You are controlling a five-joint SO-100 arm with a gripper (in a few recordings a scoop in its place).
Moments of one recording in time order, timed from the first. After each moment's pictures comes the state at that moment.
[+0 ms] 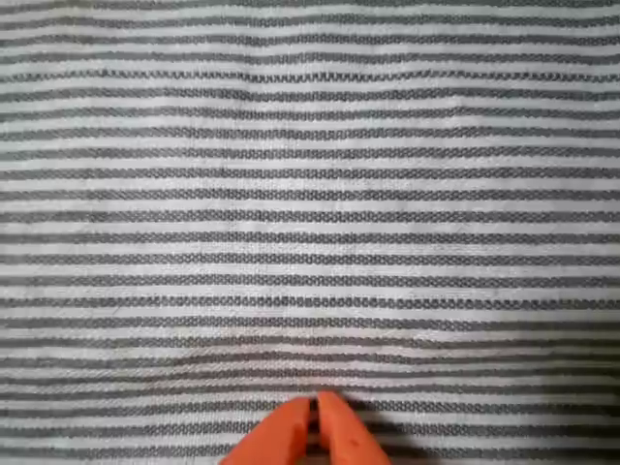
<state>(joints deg) -3.2 187.8 176.7 74.7 -87.2</state>
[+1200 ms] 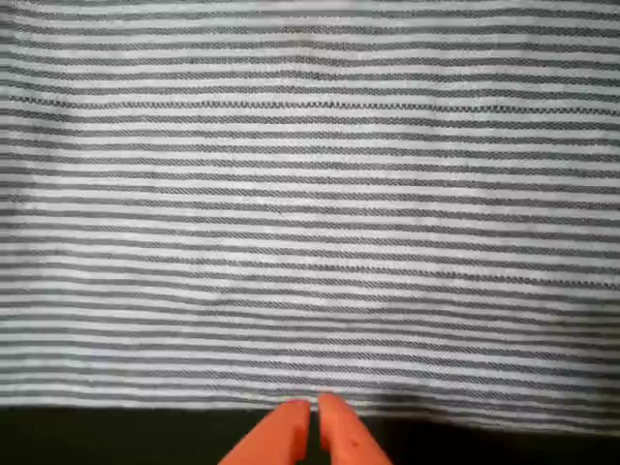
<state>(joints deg) -26.4 155.5 148.9 73.1 -65.3</state>
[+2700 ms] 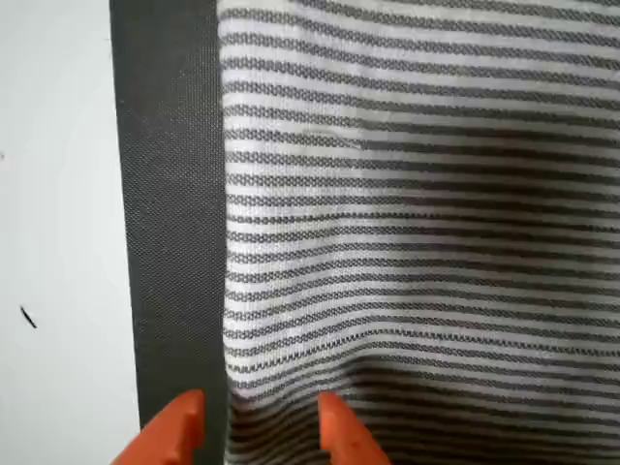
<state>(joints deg) -41.3 73.4 80.5 69.3 -53.3</state>
